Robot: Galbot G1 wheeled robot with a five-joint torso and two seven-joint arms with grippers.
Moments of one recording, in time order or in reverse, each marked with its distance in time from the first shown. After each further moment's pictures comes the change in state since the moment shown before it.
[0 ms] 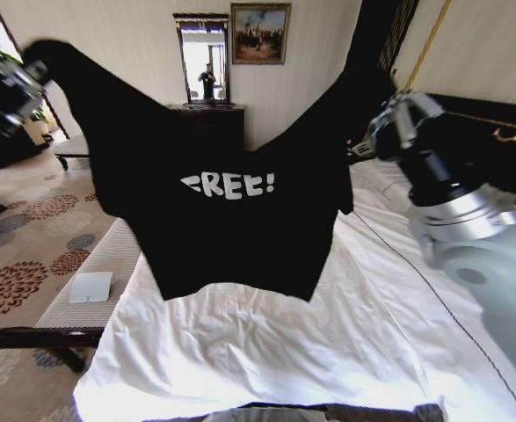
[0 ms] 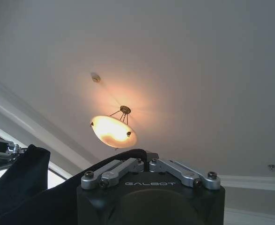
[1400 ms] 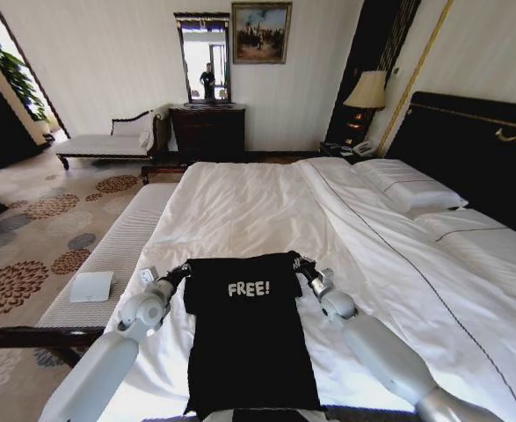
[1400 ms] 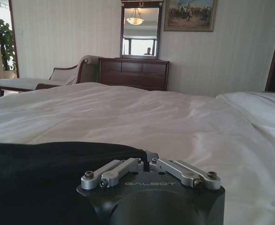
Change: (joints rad) left arm -0.213 -0.632 1.378 0.856 1.102 0.071 0.023; right arm -0.041 0.603 -0.743 -1.188 -0.688 0.065 0.105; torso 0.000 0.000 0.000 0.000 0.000
